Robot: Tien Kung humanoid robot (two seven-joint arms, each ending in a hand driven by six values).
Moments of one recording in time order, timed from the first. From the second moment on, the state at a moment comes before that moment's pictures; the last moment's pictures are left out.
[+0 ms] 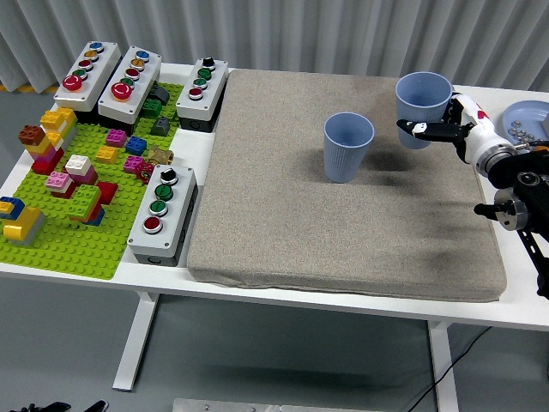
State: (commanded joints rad) left arm -0.18 0.09 -0.78 -0.18 0.86 -0.11 0.25; right arm 0.73 -0.21 0.98 0.93 -0.81 -0.15 -0.12
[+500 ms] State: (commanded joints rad) left arm -0.18 0.08 -0.77 -0.18 0.85 -0.12 0.25; right arm 0.66 -0.19 0.99 0.93 -0.68 -0.16 -0.03
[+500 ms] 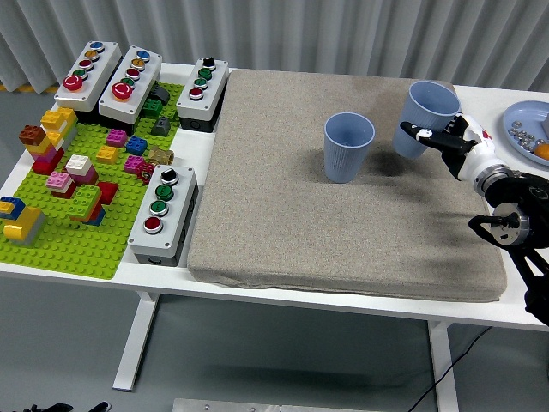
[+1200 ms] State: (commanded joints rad) left arm -0.19 0.08 -0.76 -0.18 0.86 -0.12 0.25; right arm 0.59 -0.16 0.92 0.86 -0.80 -0.19 0.18
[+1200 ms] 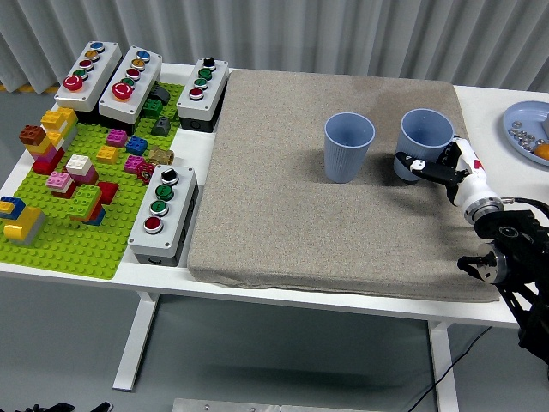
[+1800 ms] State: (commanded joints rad) left arm -0.19 0.08 -0.76 -0.18 0.86 -0.12 0.25; right arm 0.58 -0.16 0.93 0.83 -0.84 -0.16 0.19
